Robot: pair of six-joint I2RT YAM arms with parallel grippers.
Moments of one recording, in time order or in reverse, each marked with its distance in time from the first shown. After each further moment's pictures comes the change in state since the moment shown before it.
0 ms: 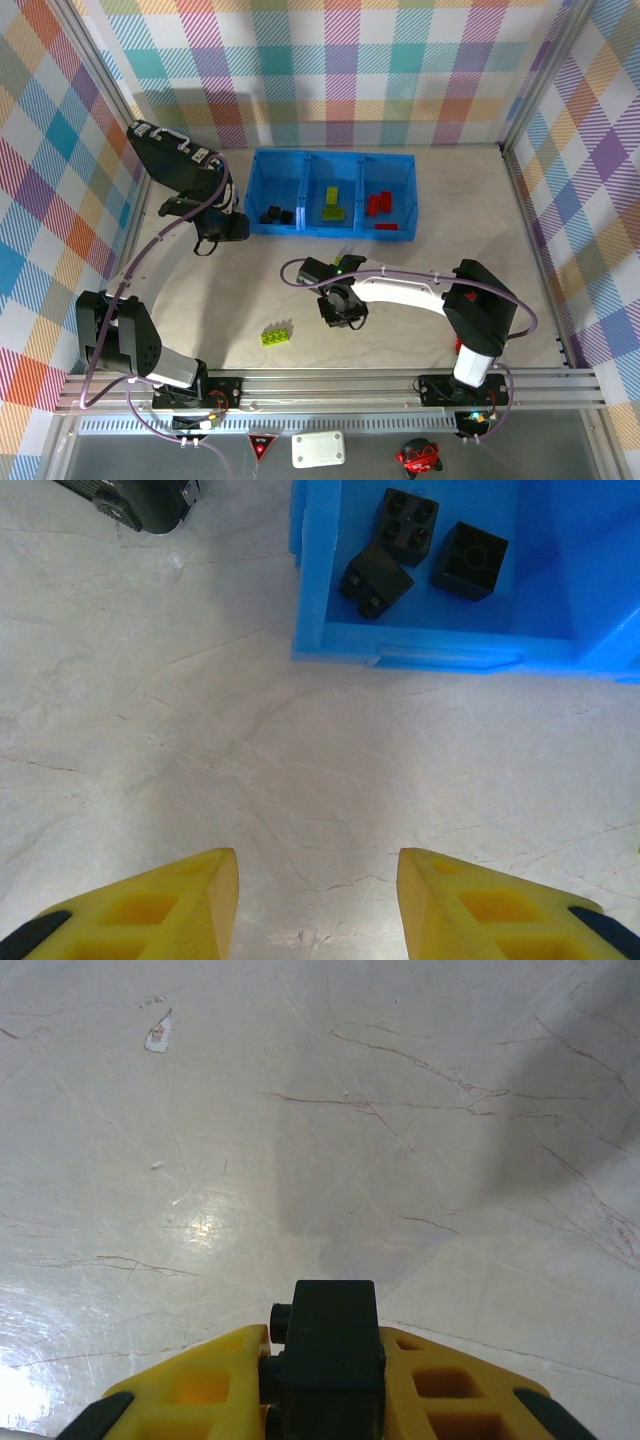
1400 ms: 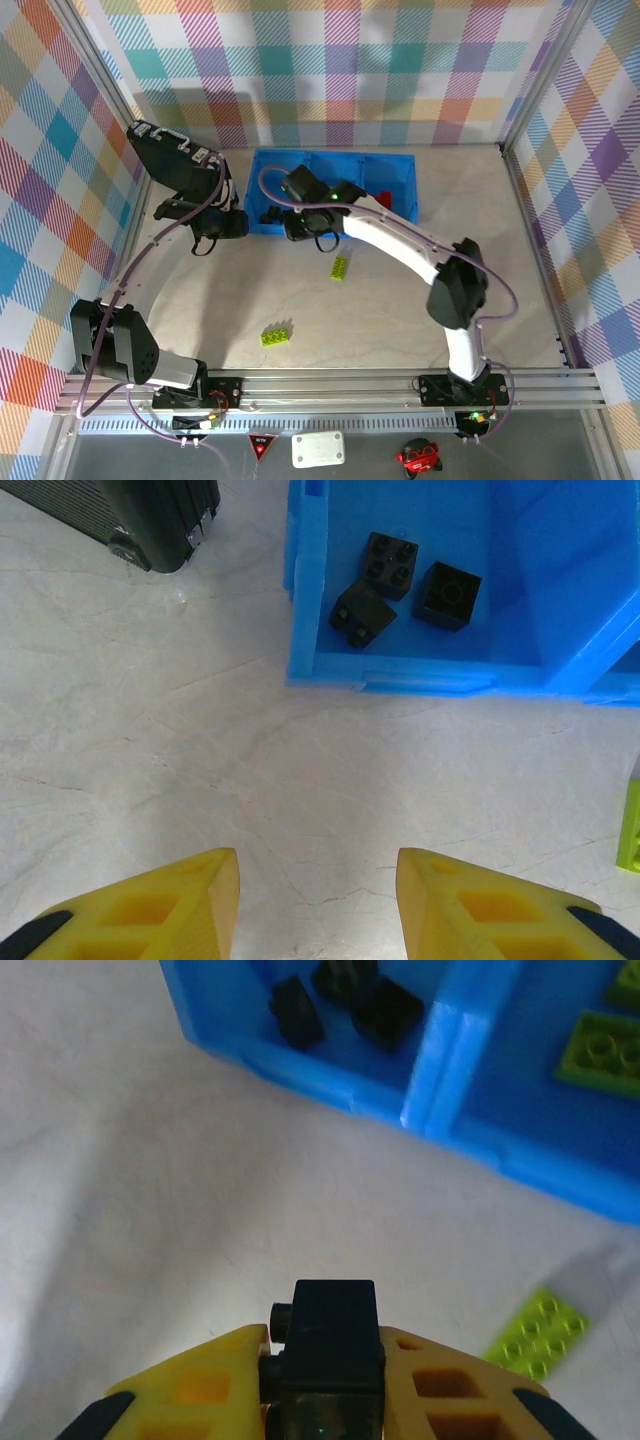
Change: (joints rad) left arm -0.003 -0.042 -0.003 0.026 -0.003 0.000; right arm -0.203 0.260 0.747 0.014 -0.002 -0.273
